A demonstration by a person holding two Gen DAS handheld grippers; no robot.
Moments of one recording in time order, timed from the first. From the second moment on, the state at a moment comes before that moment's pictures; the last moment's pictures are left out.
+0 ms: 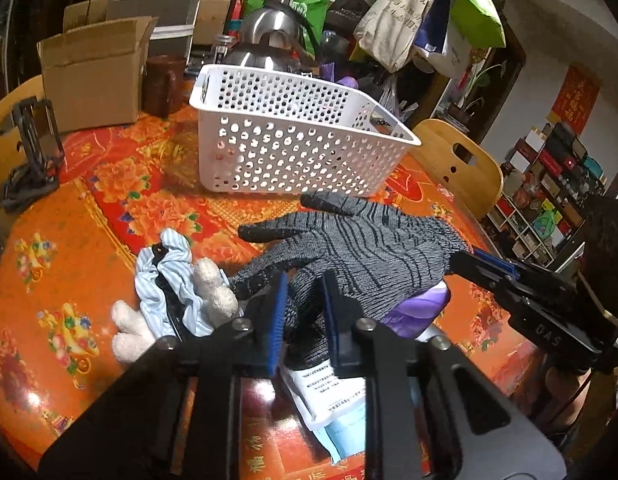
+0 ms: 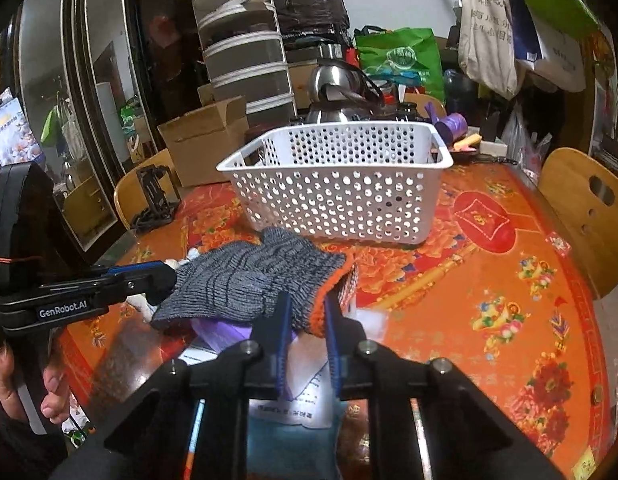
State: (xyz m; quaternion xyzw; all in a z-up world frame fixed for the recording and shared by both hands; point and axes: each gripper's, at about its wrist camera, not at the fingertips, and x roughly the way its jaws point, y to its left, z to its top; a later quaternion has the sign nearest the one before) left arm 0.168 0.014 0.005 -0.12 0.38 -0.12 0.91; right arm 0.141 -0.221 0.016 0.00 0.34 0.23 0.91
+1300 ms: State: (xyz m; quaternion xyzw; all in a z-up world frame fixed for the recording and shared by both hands) left arm 0.221 -0.013 0.009 -0.10 0.43 -0.12 0.89; right arm 0.144 -0.234 0.008 -0.01 0.35 0.22 0.91
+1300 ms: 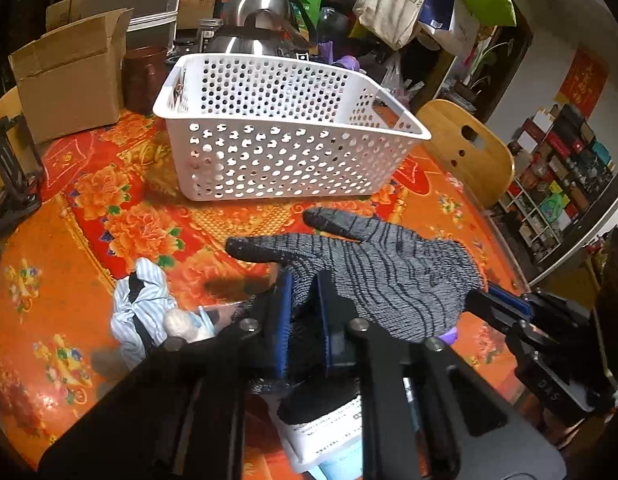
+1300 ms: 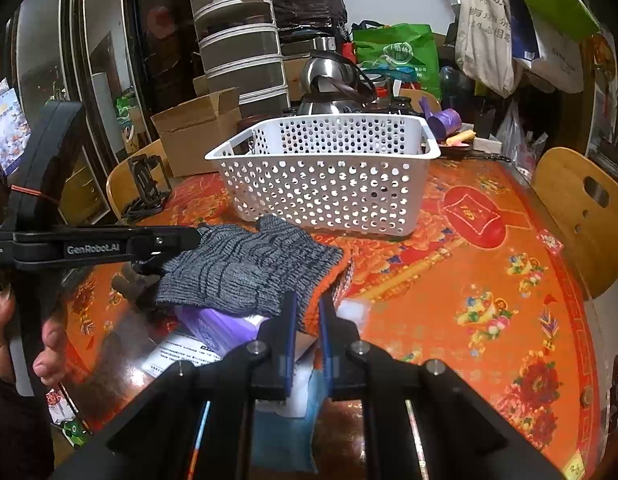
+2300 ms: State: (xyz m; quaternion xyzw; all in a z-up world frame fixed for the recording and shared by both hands) left arm 0.268 0.005 0.165 -0.07 0.33 -0.10 0.94; right arm 0.224 -0.211 0.123 -0.03 0.29 0.21 0.93
